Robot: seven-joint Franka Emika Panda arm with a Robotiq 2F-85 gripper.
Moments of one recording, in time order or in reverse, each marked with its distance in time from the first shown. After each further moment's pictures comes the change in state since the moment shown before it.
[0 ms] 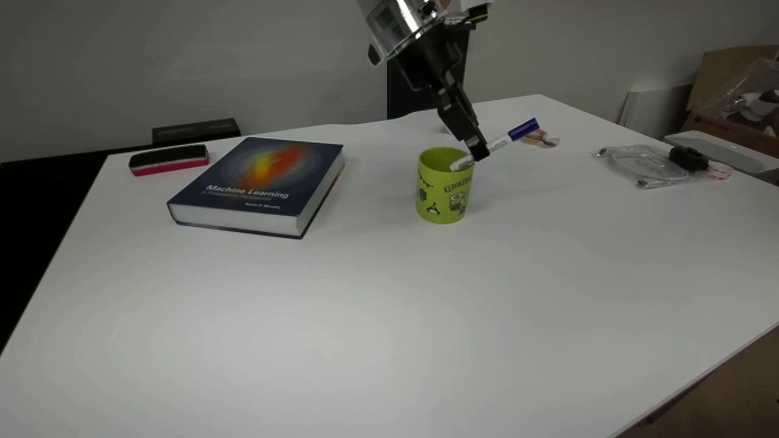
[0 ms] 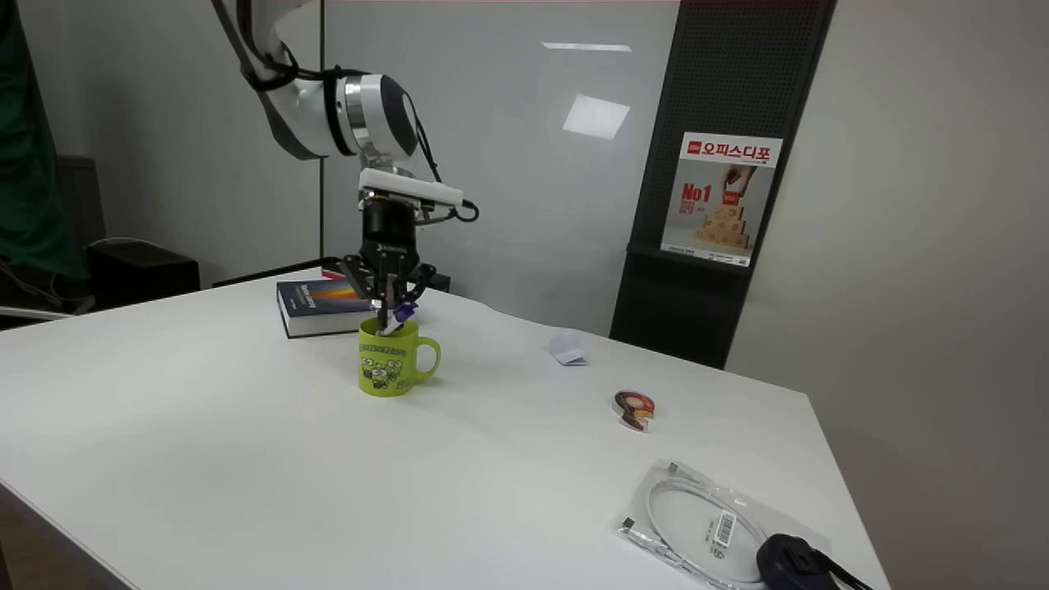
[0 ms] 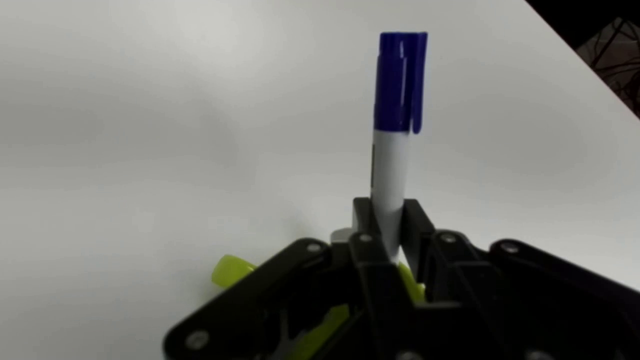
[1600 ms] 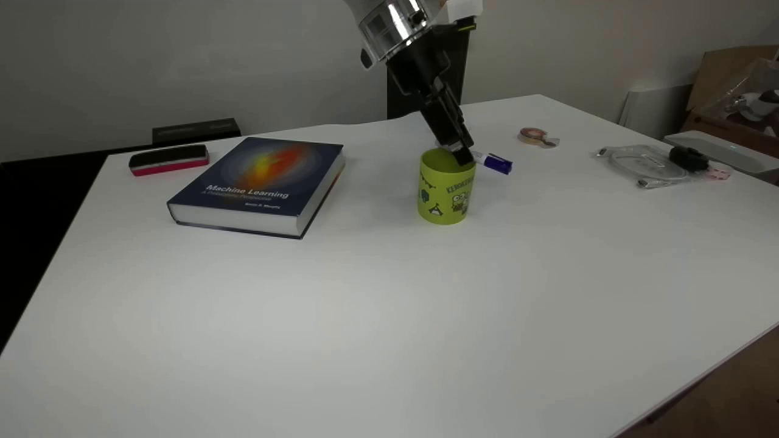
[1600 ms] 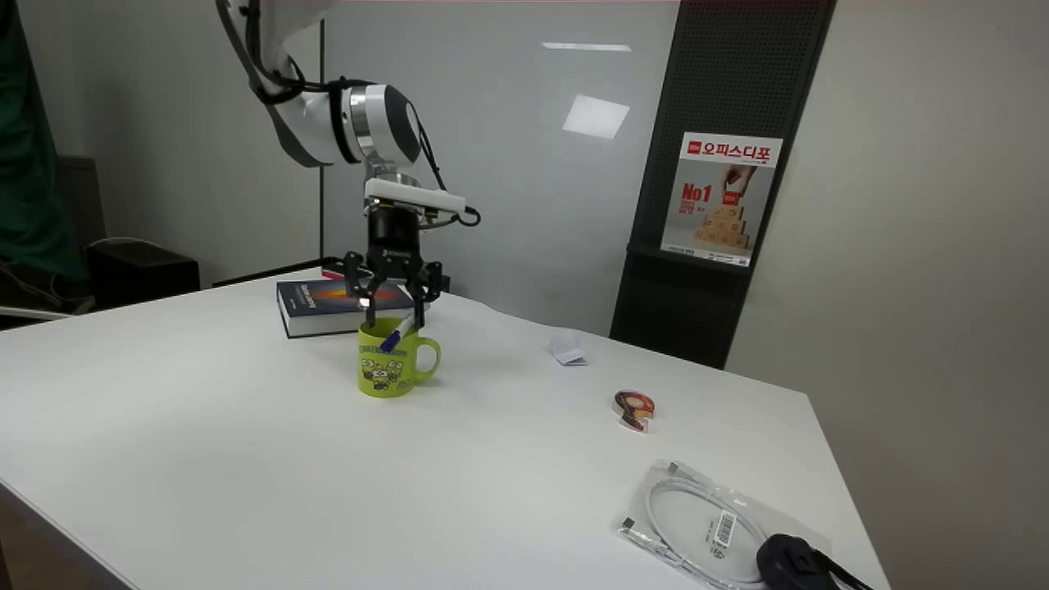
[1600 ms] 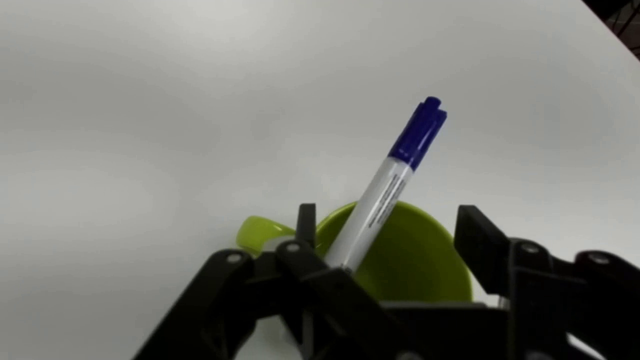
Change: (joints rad) arm 0.004 0.064 0.000 0.092 0.000 0.006 -0.008
